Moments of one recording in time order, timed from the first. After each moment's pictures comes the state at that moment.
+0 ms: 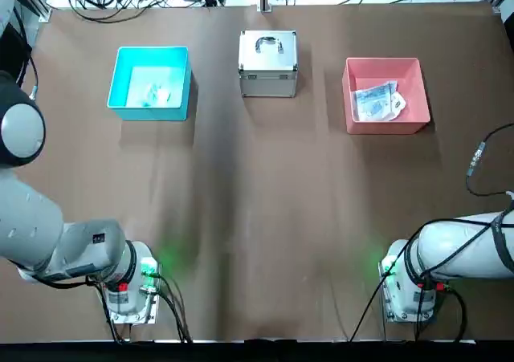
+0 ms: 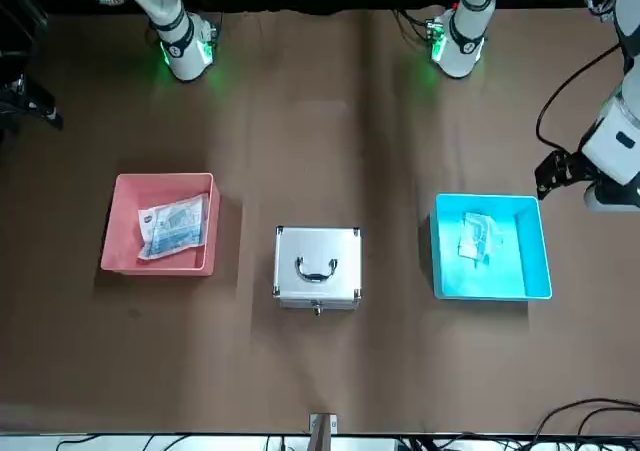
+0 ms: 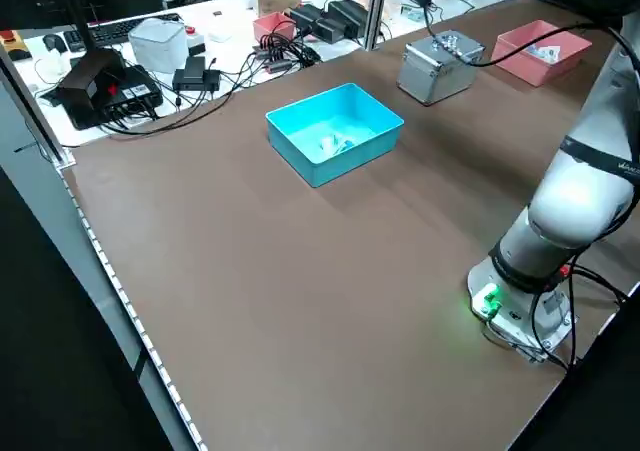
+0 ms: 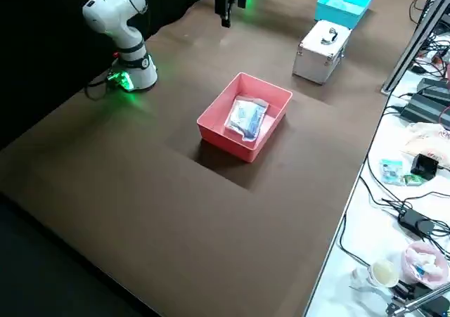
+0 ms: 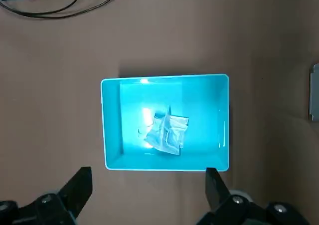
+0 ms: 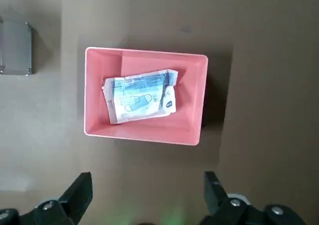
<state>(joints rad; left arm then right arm) 0.14 0.11 -0.27 -1.50 0.13 1.69 -0.06 0.01 -0.10 -0.12 -1.65 0.04 1.52 -0.19</state>
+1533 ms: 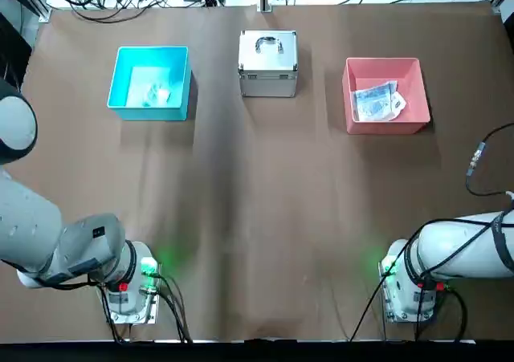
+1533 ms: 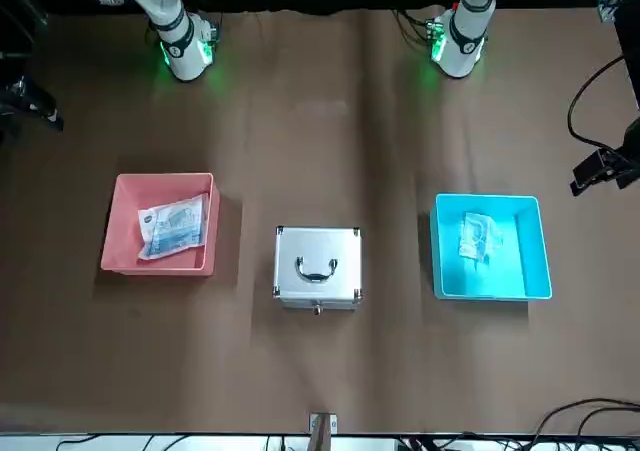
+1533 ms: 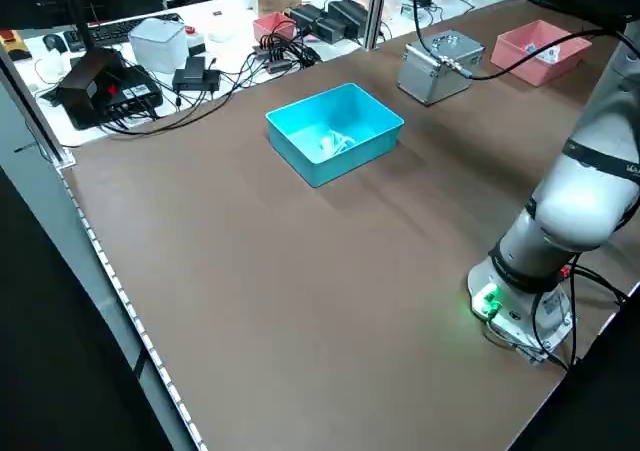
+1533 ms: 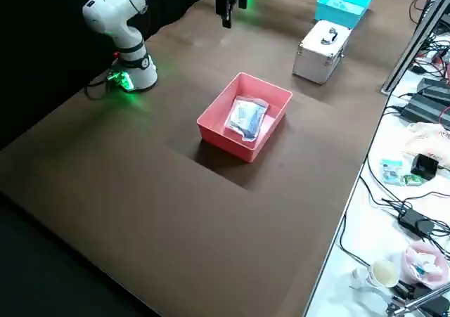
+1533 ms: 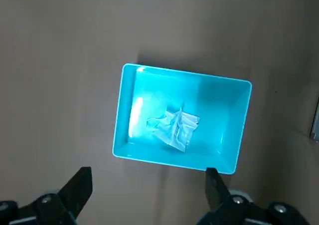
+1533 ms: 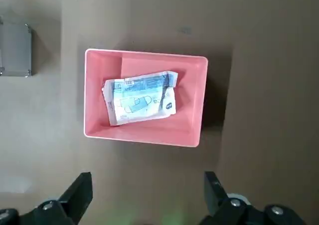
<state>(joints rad) 0.27 0.10 -0.25 -1.51 0.05 1.67 -0.09 0.01 -0.10 -0.12 -1.65 0.04 1.53 -0.19</state>
